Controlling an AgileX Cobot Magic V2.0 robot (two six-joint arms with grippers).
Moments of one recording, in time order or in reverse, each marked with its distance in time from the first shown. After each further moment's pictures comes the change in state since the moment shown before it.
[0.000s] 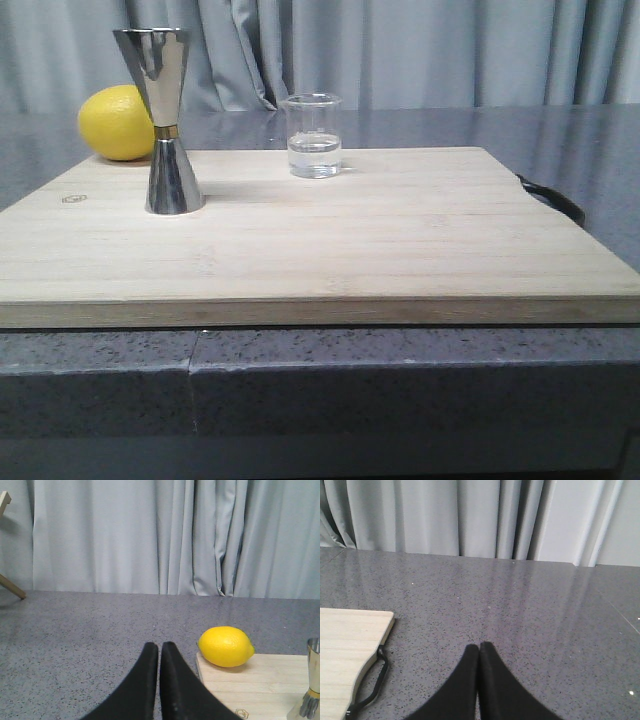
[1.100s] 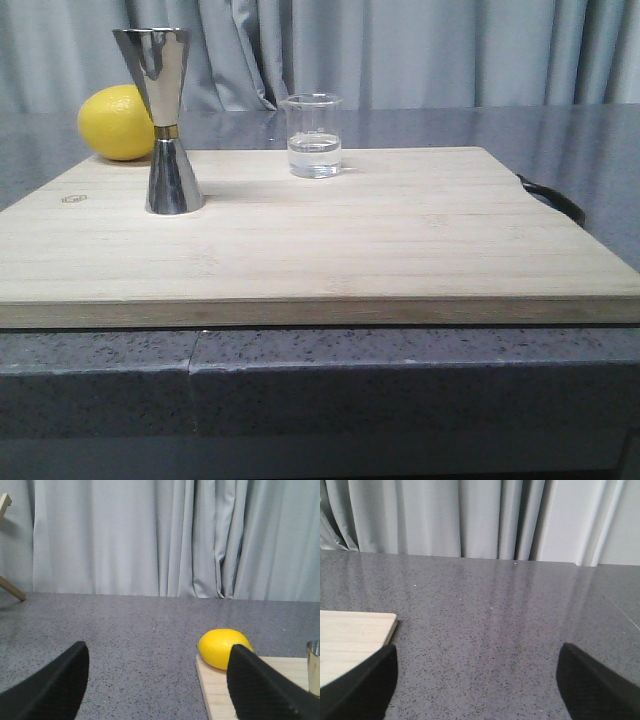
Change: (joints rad) left arm 0.000 0.000 0.000 -0.002 -0.005 0.000; right arm 0.000 0.000 0.000 0.014 -0.003 0.000
